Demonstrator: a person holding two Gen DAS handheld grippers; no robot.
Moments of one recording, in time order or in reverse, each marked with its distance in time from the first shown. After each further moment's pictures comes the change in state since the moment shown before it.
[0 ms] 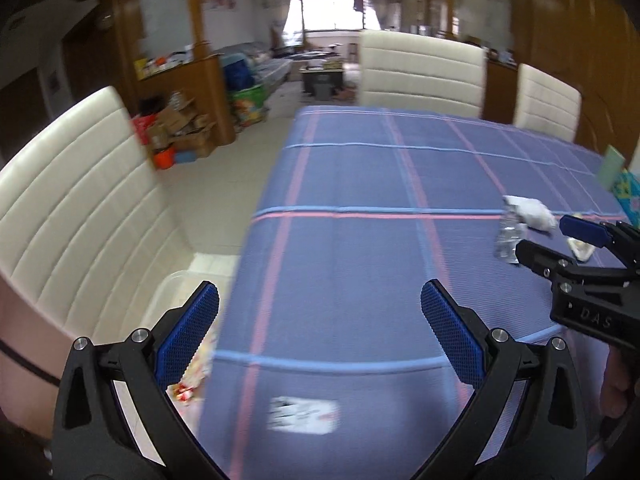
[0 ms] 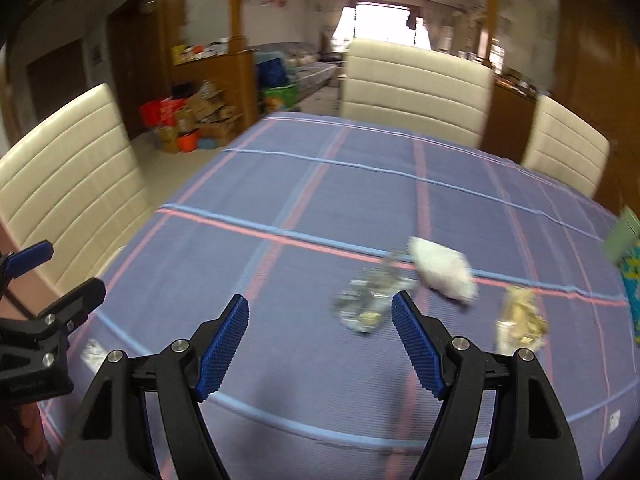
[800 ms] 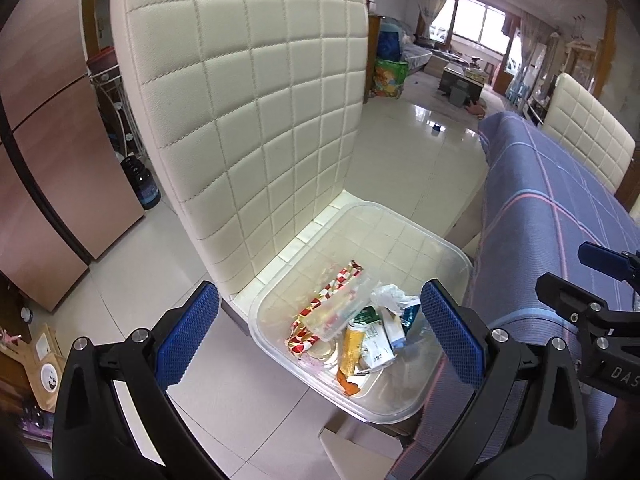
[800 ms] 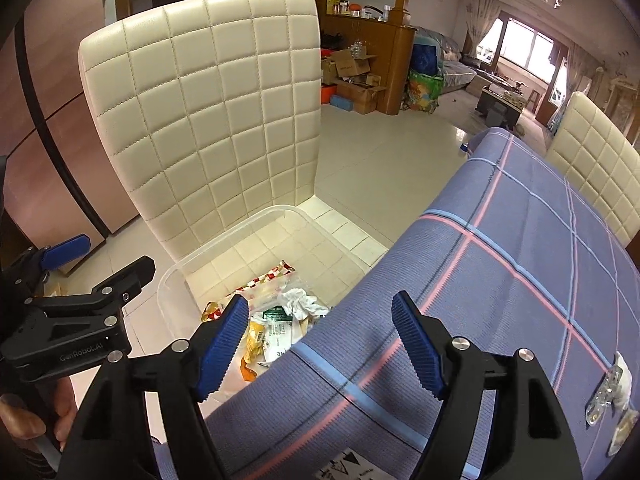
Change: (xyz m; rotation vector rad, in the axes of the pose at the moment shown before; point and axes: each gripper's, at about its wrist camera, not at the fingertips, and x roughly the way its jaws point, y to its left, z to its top) left arm -0.001 0.241 -0.110 -0.454 0.082 0.275; right arm 0.047 0.275 0.005 -0.416 0.099 0.323
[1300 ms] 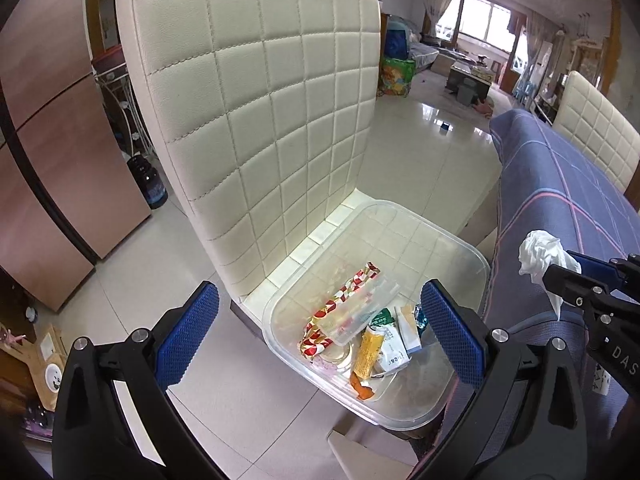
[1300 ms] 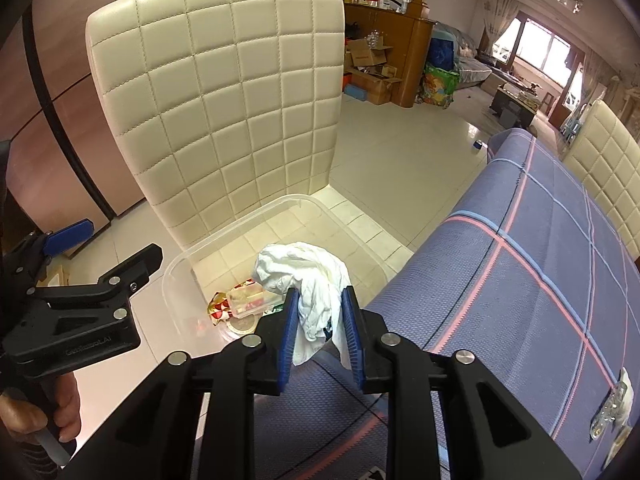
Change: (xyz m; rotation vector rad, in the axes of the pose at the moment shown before) left arm 0.014 0.014 0.002 -0.018 0.010 0.032; right arm 0.023 0.019 0.007 -0.052 0.055 0.030
